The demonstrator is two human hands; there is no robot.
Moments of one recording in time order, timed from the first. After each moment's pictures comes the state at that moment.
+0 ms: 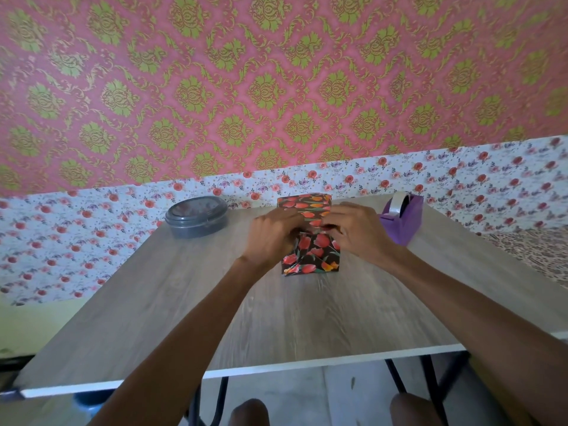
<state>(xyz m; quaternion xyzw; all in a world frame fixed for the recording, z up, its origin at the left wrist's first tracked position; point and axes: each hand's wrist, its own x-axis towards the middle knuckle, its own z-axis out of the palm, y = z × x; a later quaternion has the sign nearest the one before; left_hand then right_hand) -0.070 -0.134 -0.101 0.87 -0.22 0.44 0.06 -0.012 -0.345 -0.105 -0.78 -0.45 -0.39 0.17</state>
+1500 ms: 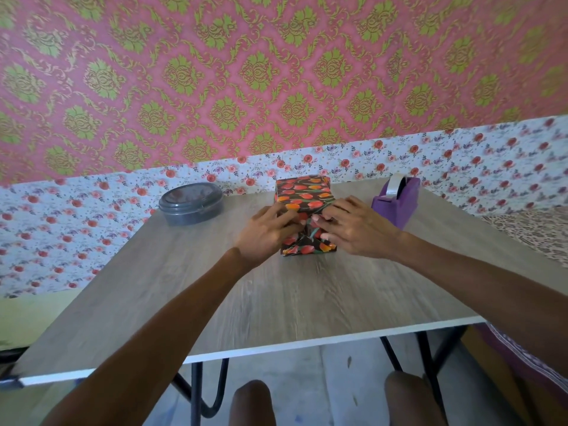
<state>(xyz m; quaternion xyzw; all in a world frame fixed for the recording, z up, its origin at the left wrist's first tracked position) -0.060 -0.107 -0.138 0.83 -0.34 0.44 -0.09 -0.007 -0.361 -0.132 -0.73 -0.52 -0.43 -0.08</state>
